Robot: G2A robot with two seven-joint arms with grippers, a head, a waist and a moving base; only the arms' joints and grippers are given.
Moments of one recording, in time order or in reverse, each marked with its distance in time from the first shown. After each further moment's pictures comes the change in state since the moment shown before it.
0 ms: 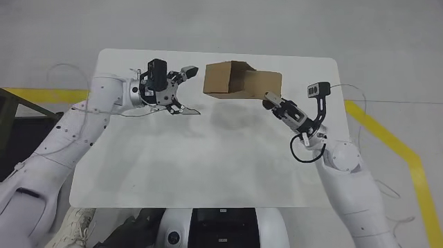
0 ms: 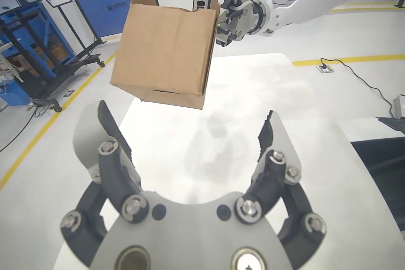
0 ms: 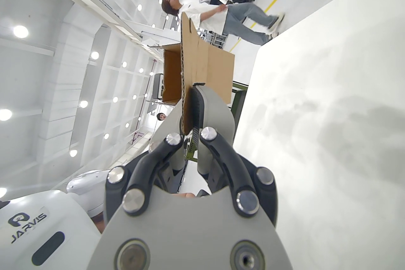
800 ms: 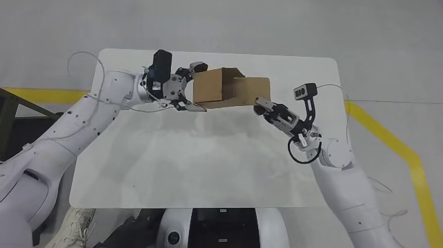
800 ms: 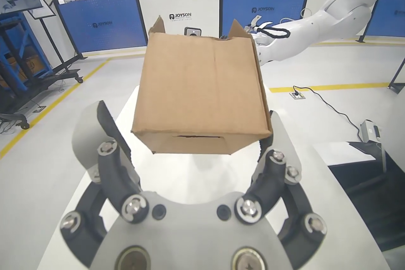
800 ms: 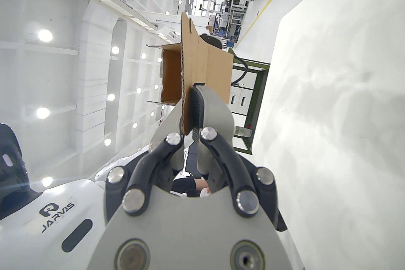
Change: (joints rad) left arm -0.201 -0.016 0.295 0.106 -0.158 0.000 0.129; right arm 0.054 -0.007 -0.080 0.075 0.150 0.022 0.112
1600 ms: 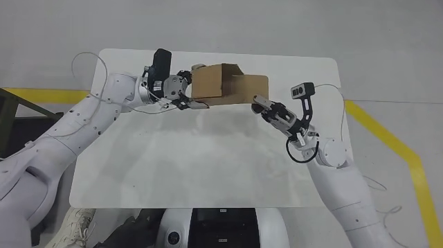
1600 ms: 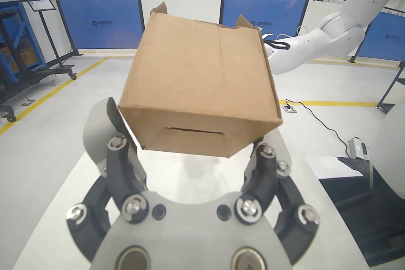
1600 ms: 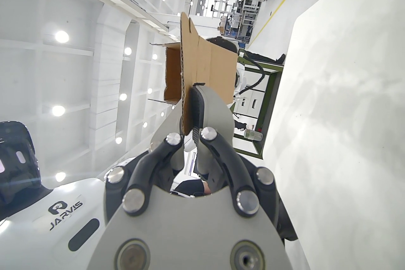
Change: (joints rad) left arm -0.038 0.005 0.101 0.025 -0.123 0.000 0.000; right arm 0.019 -0.009 -0.033 0.023 0.052 -0.036 -0.008
